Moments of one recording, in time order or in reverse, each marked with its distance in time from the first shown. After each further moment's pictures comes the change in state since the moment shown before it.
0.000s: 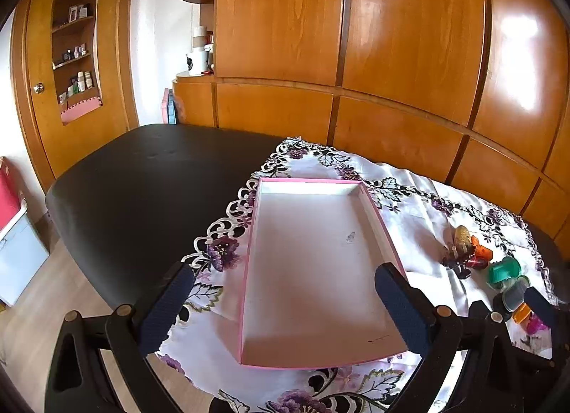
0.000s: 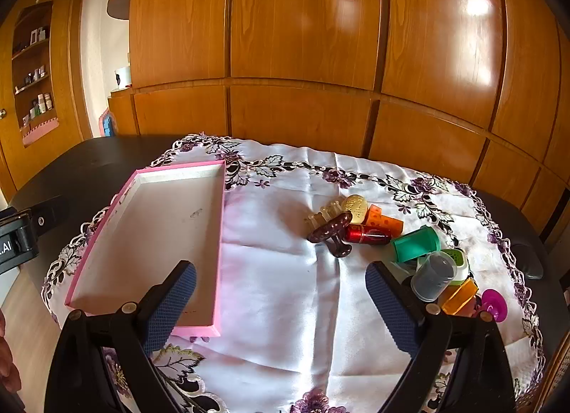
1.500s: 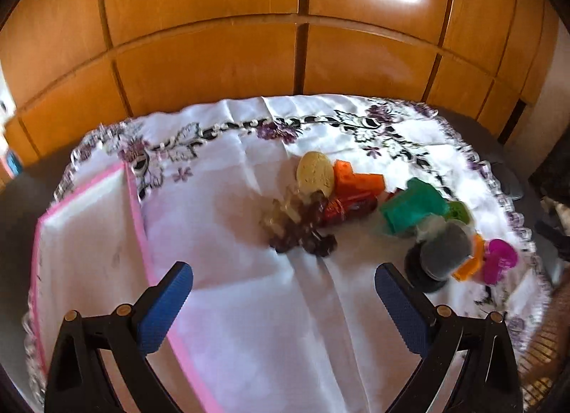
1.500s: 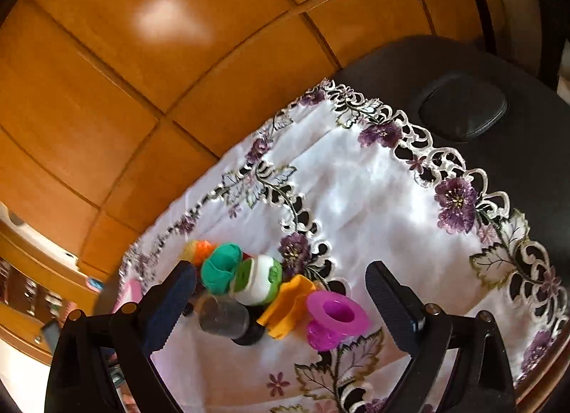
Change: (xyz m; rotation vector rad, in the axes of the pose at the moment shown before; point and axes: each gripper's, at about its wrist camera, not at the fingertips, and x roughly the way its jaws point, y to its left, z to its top) left arm 0.101 -0.239 -0.005 0.448 0.247 -0.354; right arm 0.007 -0.335 -0.047 0.828 0.119 0.111
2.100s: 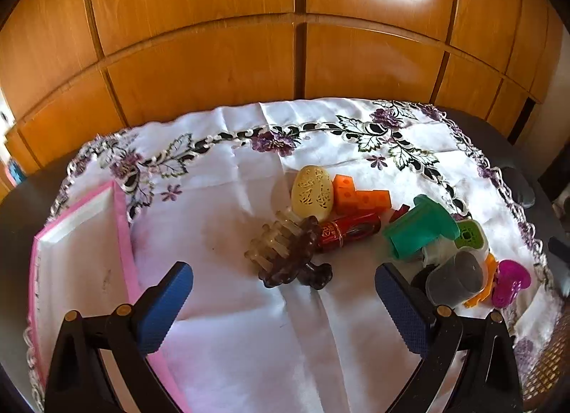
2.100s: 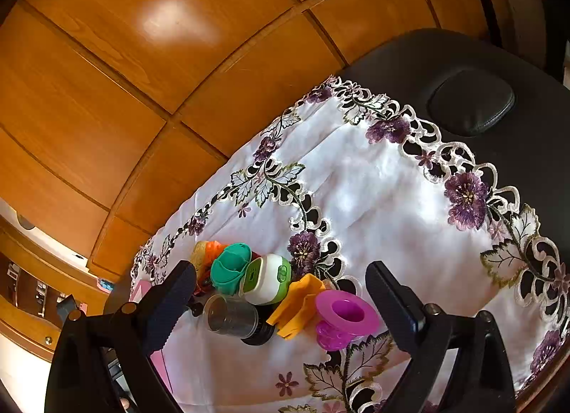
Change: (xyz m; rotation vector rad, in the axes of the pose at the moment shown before) left arm 0.021 -0.011 0.019 -0.012 0.002 -0.002; right arm -0.001 0.000 0.001 0.008 0.002 0.031
